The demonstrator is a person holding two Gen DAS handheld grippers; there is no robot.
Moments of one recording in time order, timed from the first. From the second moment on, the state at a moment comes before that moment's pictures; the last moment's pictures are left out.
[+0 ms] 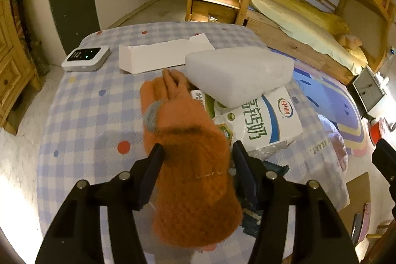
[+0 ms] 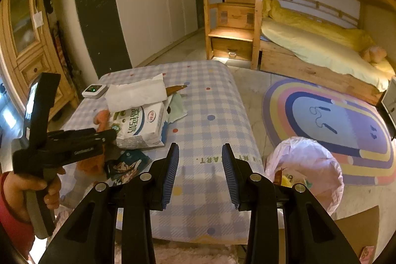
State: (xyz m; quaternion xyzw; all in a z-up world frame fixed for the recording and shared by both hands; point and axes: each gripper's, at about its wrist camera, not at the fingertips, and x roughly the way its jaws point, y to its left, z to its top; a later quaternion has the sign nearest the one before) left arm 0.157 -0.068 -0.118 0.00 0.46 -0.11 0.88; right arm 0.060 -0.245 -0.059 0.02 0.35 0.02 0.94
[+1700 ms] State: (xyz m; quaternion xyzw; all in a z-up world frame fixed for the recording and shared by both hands) left arm 0.072 0.014 -0.102 -0.04 0.40 -0.15 0.90; right arm 0.084 -0.152 -0.105 0.01 0.45 0.17 0.88
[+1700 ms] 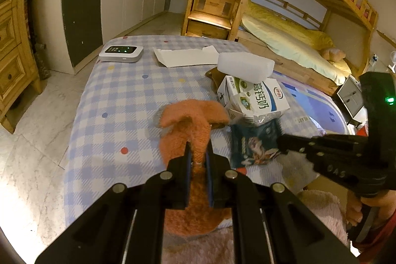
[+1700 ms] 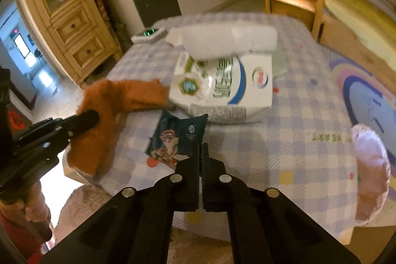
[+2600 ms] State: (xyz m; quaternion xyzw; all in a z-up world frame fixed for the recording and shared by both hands) left arm 0.052 -0.156 -0.031 0.03 0.33 -0.33 0.88; right arm 0.000 -0.318 -0.033 0.09 0.32 -0.02 0.94
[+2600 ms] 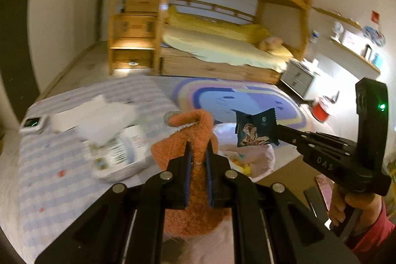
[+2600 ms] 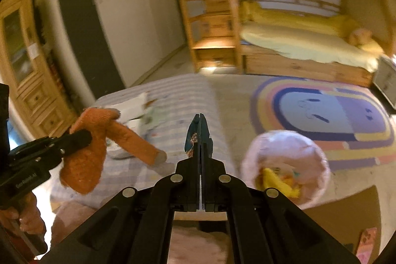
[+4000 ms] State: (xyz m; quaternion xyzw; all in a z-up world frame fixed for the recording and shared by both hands) left arm 0.110 -0.315 -0.079 0.07 0.35 -0.36 0.86; right arm 0.009 -0.458 -0.104 0.15 0.37 -0.18 0.90
